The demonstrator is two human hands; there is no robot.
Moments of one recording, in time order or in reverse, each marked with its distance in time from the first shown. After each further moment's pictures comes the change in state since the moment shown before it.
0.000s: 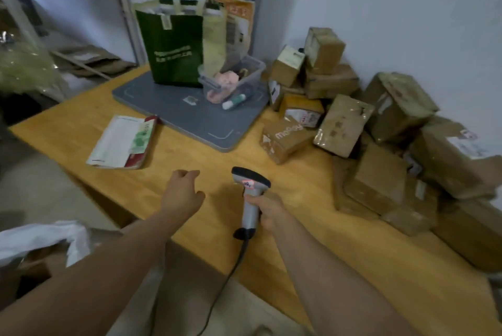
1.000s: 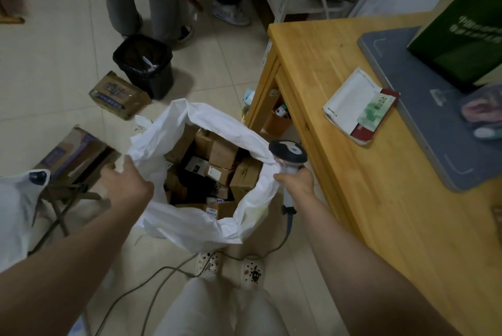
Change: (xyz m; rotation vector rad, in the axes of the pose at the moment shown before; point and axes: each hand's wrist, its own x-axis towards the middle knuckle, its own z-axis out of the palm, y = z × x) left_hand -0.163 -0.437 -0.094 -0.201 0.408 -1.206; right_hand 0.009 0.125 0.353 -0.827 -0.182 -0.186
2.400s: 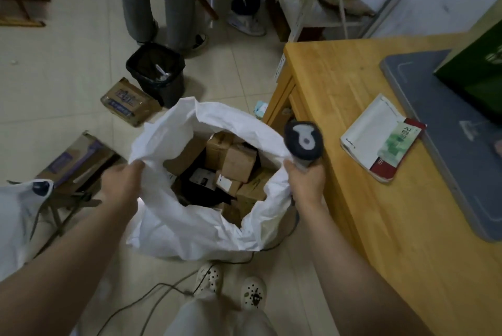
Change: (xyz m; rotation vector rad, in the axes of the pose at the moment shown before) left_hand 0.049 0.040 -0.017 -0.816 0.045 -0.312; right_hand 0.021 -0.064 0.016 0.166 0.140 -0.411
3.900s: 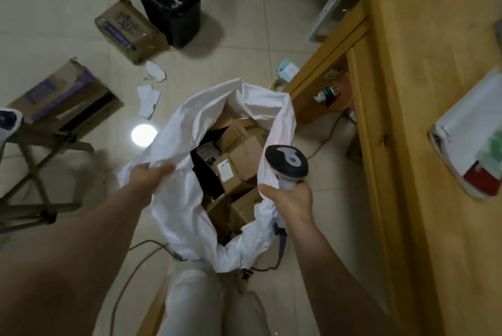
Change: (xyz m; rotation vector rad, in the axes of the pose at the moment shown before) left_hand 0.097 -0.170 0.062 0.172 -0.226 -0.277; right_hand -0.016 0.124 0.075 -0.221 -0.298 0.422
